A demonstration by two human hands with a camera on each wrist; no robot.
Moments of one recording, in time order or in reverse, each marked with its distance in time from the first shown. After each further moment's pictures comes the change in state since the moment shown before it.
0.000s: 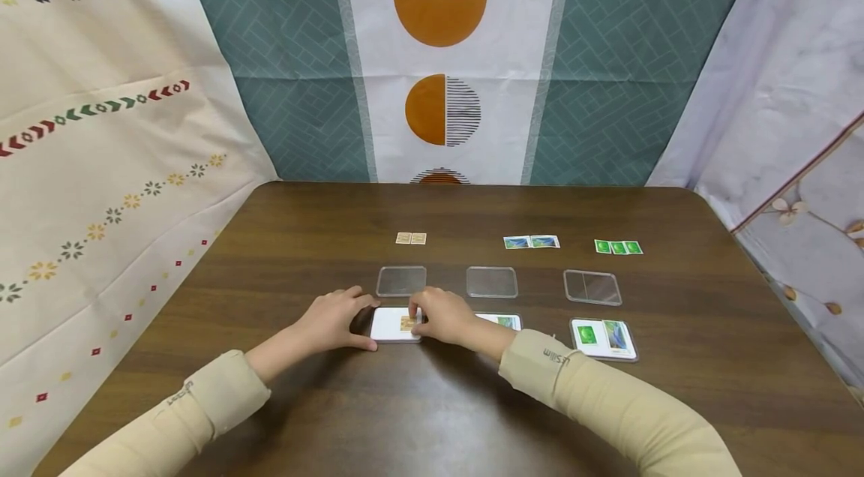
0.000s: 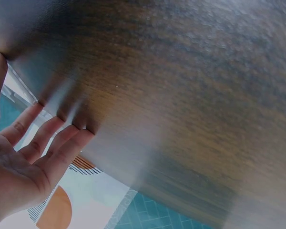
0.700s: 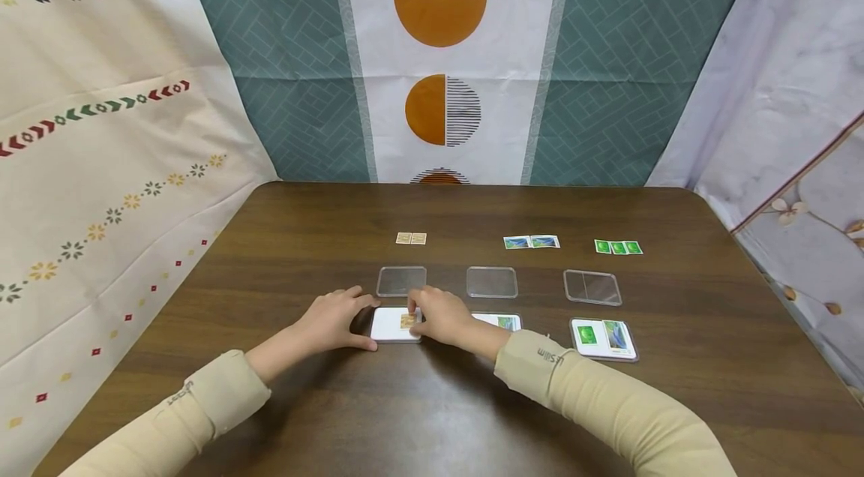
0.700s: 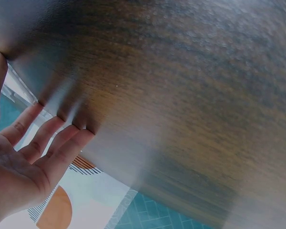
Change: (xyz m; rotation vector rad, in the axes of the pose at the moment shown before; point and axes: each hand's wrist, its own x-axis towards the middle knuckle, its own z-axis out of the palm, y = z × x) left_hand 0.000 0.000 0.000 0.007 -0.004 0.001; right_hand 0.003 -0.003 0.006 -0.002 0.056 0.027
